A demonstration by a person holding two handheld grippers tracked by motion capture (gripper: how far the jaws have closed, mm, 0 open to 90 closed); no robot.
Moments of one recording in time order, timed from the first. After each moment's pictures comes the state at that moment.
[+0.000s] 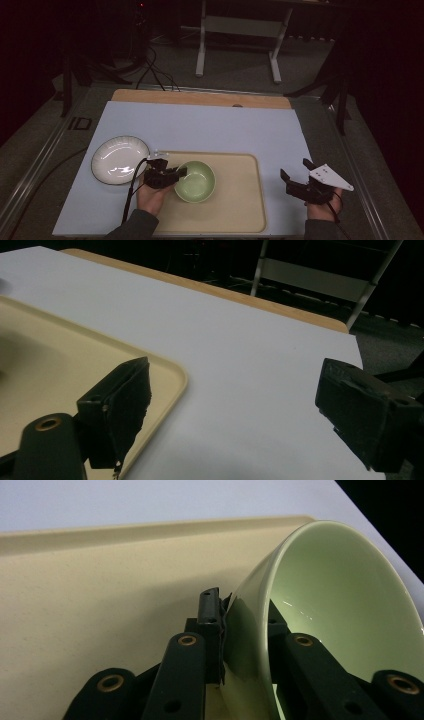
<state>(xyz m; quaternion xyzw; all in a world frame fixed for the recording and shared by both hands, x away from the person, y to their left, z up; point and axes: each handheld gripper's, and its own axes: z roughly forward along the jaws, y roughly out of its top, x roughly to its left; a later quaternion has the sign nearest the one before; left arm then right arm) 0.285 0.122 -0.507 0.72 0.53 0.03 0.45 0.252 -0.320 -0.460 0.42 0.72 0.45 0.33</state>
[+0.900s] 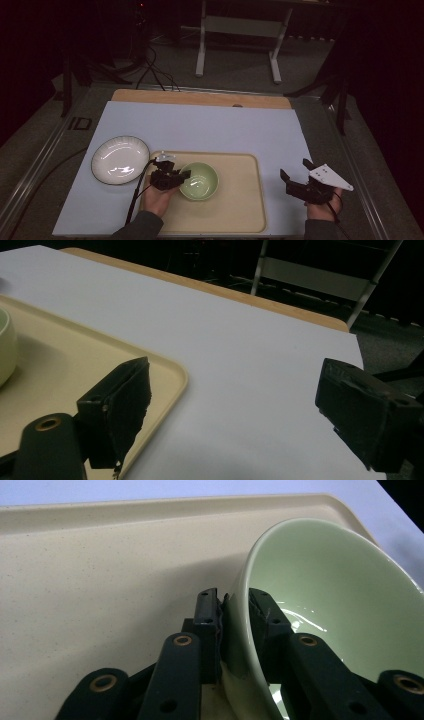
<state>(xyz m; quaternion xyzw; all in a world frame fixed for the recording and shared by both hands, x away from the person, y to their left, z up) 0.290 0.108 -0.521 0.73 0.53 0.05 0.42 0.252 -0.320 -0.460 0.42 0.72 0.44 0.33</state>
